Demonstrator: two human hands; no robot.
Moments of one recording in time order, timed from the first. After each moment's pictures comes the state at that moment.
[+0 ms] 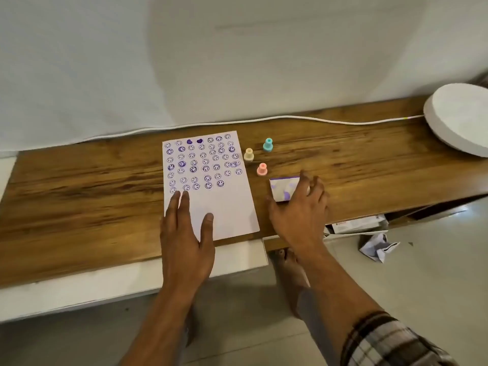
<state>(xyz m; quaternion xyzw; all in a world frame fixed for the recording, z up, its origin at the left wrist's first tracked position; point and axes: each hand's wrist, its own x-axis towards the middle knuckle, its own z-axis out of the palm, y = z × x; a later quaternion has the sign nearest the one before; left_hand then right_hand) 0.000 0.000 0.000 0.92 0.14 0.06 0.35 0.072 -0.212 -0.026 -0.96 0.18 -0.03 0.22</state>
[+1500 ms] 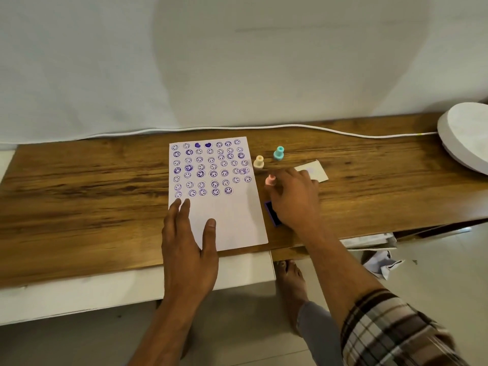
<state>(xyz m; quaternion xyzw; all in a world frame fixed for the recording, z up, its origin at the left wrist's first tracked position) 0.004 0.003 0.004 0.88 0.20 0.08 0.43 0.136 -0.201 -0.027 -0.98 -0.04 -0.06 0.19</state>
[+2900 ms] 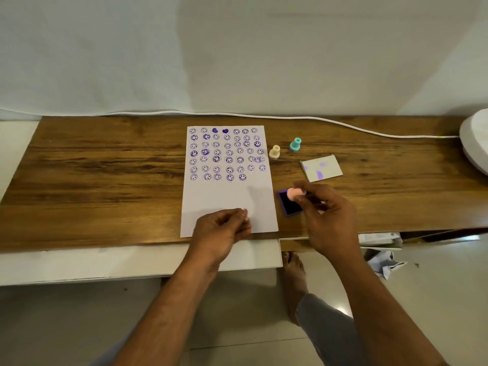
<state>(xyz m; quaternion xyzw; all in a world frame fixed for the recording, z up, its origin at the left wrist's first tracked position) 0.015 -0.006 0.000 0.57 0.31 -0.11 0.76 0.054 -0.216 0.020 -0.86 0.04 -0.02 0.51</state>
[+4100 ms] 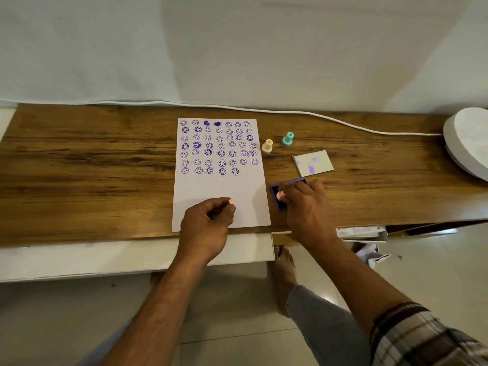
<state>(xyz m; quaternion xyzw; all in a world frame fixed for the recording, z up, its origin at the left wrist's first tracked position) 0.015 0.000 -0.006 0.69 0.27 -0.05 0.67 0.072 -0.220 -0.025 -0.98 -0.14 -0.07 0.12</state>
